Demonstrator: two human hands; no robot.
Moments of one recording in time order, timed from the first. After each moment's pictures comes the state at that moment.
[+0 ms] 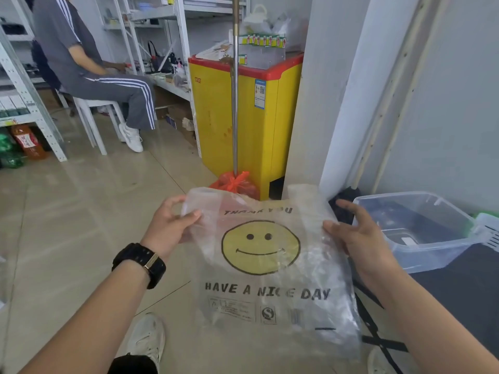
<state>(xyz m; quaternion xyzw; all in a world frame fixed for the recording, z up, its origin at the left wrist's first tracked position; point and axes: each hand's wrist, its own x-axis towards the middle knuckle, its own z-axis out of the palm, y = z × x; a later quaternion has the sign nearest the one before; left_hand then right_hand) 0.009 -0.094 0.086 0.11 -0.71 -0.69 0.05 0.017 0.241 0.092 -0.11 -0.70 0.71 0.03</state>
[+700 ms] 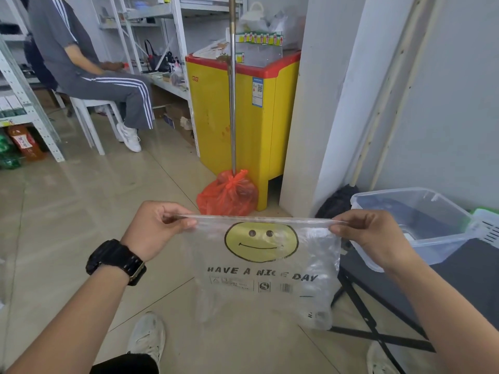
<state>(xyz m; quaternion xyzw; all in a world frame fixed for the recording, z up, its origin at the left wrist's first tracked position) 0.019 -0.117 0.095 -0.05 -0.83 -0.55 0.09 0.020 0.270 0.106 -0.02 -0.83 0.55 0.02</state>
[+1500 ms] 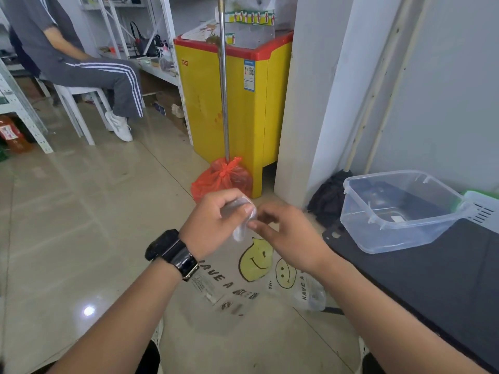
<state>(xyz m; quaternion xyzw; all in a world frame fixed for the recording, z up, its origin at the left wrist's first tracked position) 0.029 -0.018 0.101 -0.22 -0.83 -0.50 0.08 0.037 0.165 0.093 0.22 -0.89 0.40 0.04</state>
